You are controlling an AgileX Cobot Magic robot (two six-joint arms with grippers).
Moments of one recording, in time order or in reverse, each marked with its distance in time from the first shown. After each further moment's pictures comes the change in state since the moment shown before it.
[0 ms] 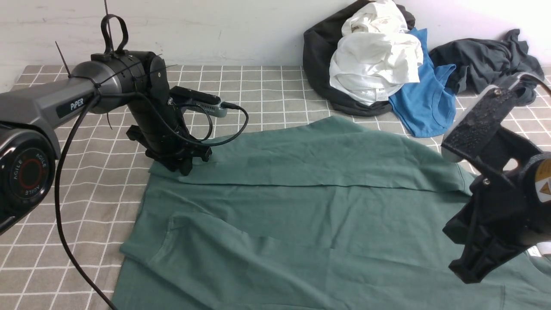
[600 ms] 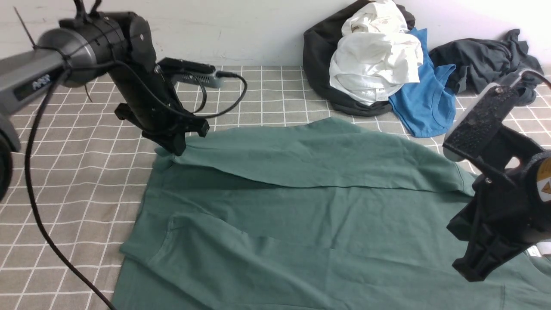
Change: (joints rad) right arm 0.000 0.000 0.000 -0.035 -0.001 0.000; left arm 0.000 -0.193 0.025 -0.048 0.154 -0.051
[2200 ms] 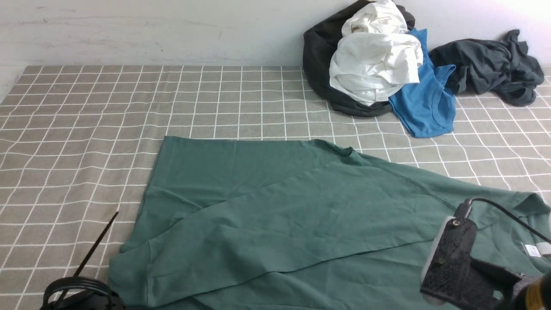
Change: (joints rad) right arm 0.239 -0.053 0.177 0.213 0.201 -0.003; left arm -0.735 -0.673 1.310 0.190 -0.322 0.315
